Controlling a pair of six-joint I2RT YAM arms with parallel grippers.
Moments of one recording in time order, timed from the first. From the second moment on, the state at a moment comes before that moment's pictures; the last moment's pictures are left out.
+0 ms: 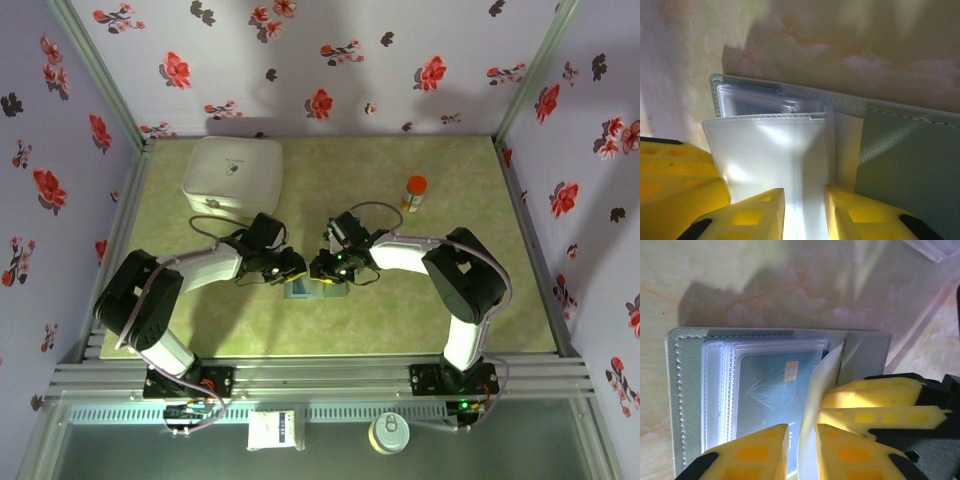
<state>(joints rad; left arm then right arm) -0.63 1.61 0.81 -0.23 0.40 -0.92 0.73 1.82 0.99 -0.22 -0.49 0.79</state>
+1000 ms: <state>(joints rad) -0.71 1.70 0.99 -0.28 0.40 -0.93 0.59 1.52 0.88 -0.30 -0.44 0.75</state>
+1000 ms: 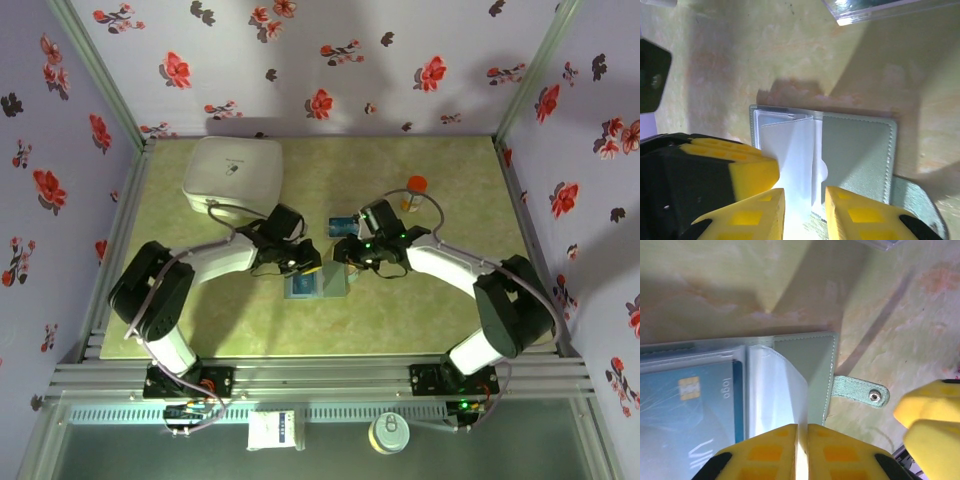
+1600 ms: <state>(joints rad) -0.76 1.83 1.16 -0.30 0.41 -0.91 0.56 1.43 0.83 -0.36 -0.42 0.72</state>
